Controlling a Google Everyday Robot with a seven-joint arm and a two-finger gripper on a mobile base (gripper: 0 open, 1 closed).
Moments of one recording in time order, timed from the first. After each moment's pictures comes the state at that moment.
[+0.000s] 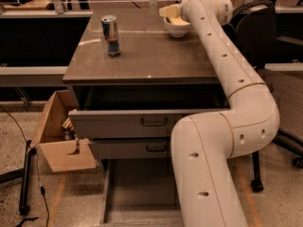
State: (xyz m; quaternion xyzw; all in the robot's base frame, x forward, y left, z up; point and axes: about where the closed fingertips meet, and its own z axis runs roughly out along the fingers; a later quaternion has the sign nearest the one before) arm 1.005 -0.149 0.934 -0.11 0.78 0.03 0.62
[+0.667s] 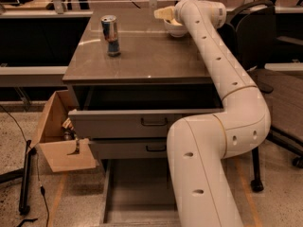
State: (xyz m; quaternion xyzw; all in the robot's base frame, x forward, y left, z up) arm 1.012 -0.128 0.924 -0.12 0.77 0.04 0.62
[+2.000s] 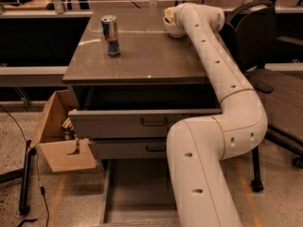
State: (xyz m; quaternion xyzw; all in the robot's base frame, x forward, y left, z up) arm 1.017 -0.124 0.913 -0.12 0.77 0.05 0.63
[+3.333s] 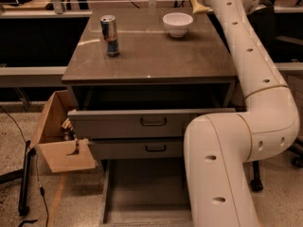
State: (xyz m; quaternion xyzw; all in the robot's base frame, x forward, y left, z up) arm 0.976 -0.183 1.016 -0.10 0.73 0.05 0.67
